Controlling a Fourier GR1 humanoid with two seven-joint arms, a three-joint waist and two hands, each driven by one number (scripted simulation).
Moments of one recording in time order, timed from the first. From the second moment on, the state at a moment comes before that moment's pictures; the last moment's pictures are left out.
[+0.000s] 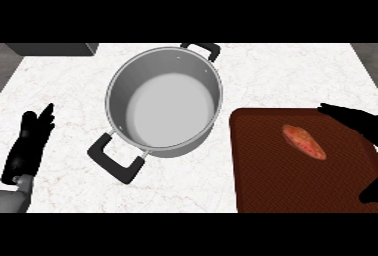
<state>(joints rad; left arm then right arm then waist) -0.10 0.52 -0.11 -1.41 0.08 0.28 0.36 -0.14 -0.86 0.13 -1.76 0.31 0.54 0.16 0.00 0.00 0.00</state>
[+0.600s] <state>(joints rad) -0.08 0.46 -0.04 -1.43 0.01 0.22 0.37 -0.18 -0.69 0.13 -1.64 0.53 0.53 0.06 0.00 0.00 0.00</state>
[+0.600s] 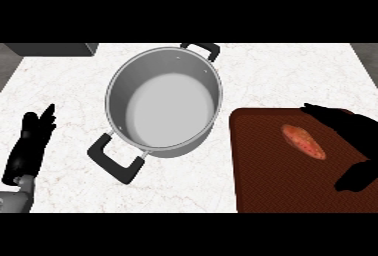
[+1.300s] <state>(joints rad) -0.10 0.40 0.04 -1.43 -0.06 0.16 0.39 -0.25 -0.56 0.12 -1.47 0.73 0.57 0.02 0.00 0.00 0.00</state>
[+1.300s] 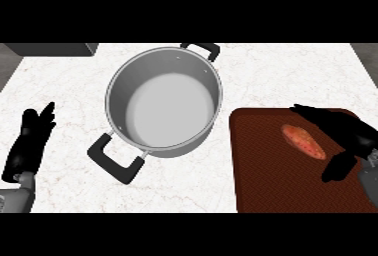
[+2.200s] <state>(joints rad) -0.10 0.33 0.11 -1.42 -0.14 0.10 0.36 -0.33 -0.46 0.07 -1.23 0.87 0.52 -0.13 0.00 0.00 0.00</state>
